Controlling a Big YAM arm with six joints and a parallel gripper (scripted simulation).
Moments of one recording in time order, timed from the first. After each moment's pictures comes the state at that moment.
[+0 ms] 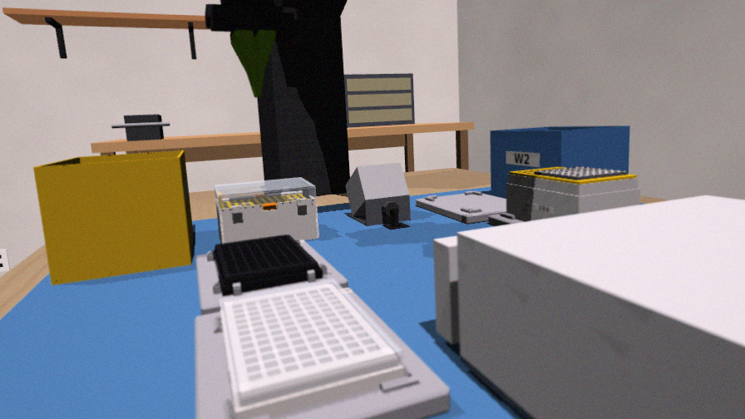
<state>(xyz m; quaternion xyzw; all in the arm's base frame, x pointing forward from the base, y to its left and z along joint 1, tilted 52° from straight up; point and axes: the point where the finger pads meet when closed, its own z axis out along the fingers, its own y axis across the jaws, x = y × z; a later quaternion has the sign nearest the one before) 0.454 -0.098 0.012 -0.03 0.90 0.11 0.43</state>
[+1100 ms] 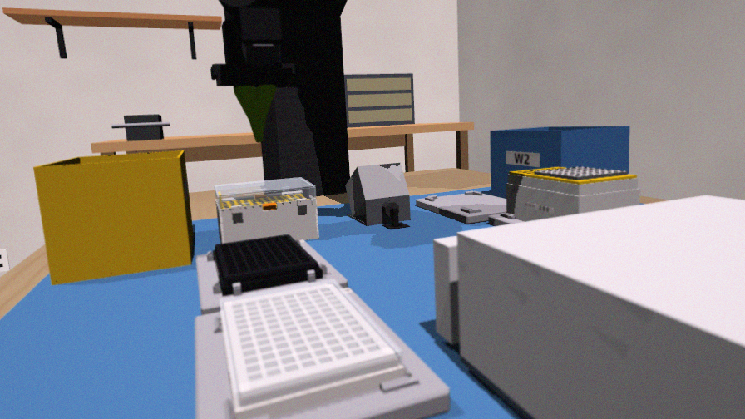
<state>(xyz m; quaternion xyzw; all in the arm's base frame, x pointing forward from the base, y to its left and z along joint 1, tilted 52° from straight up) 0.466 -0.080 -0.060 -0.04 0.90 0.11 0.42</state>
